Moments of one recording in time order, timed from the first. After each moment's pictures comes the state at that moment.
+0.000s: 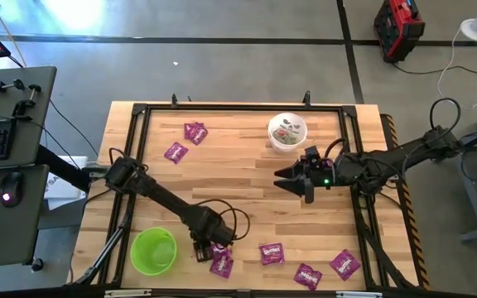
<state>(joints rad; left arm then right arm) -0.46 2.05 1.39 -0.94 0.20 -0.70 0.34 1.04 0.87 0.03 0.32 0.80</state>
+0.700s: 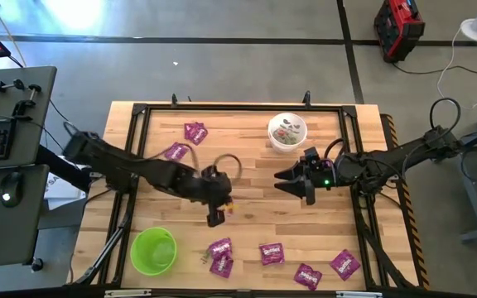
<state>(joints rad) -0.31 1.56 1.32 -0.61 -0.24 -0.47 0.34 1.04 0.87 0.03 0.29 0.80</state>
